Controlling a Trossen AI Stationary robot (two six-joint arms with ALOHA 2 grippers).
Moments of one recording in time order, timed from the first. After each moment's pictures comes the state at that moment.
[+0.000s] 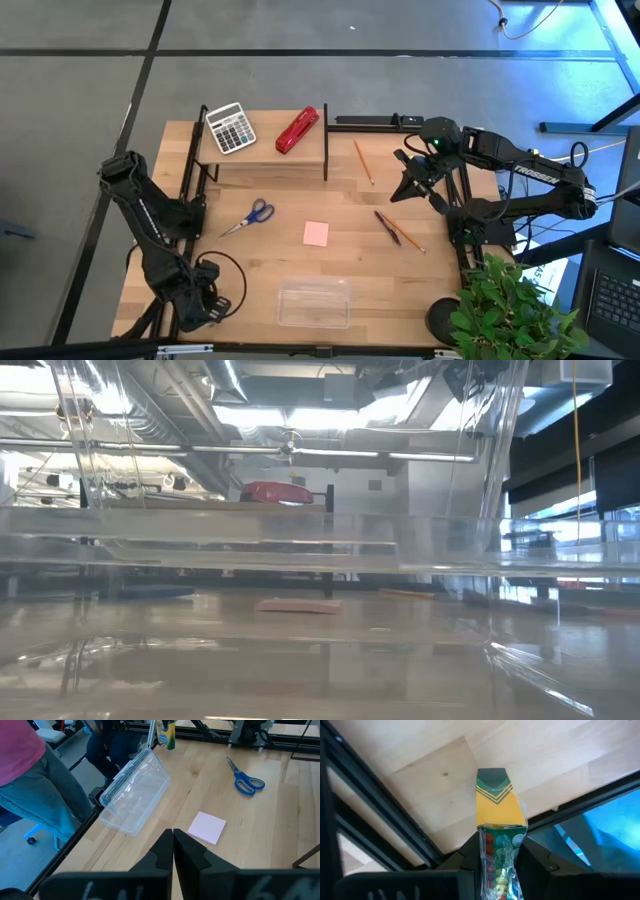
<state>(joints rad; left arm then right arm) -1.02 1.44 1.09 -0.96 0.06 -2.20 -0.34 1.04 1.10 -0.80 -0.76 -0.39</state>
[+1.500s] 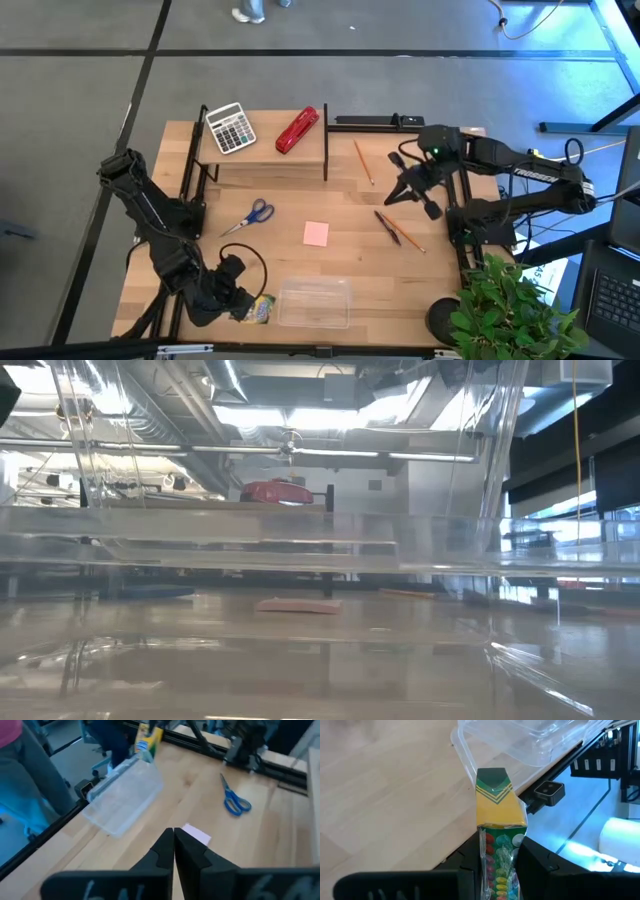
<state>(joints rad) -0.90 1.41 1.12 -0.70 -0.32 -1.95 -0.22 1.05 1.10 -0.69 -0.63 -0.47</state>
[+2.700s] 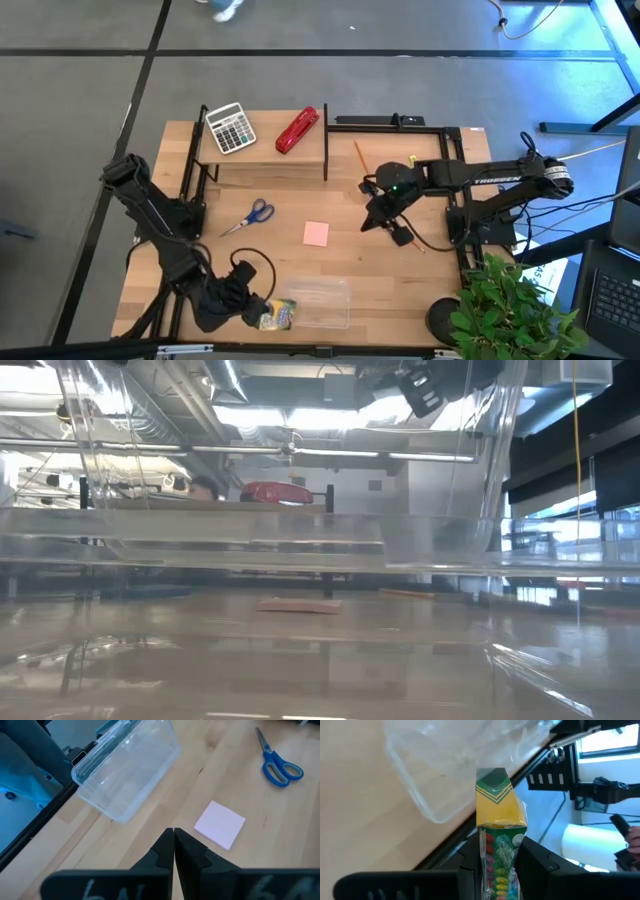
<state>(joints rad) -0.89 1.49 1.12 -0.44 -0.45 -1.87 0.02 1.32 1.10 -0.58 -0.42 -0.33</state>
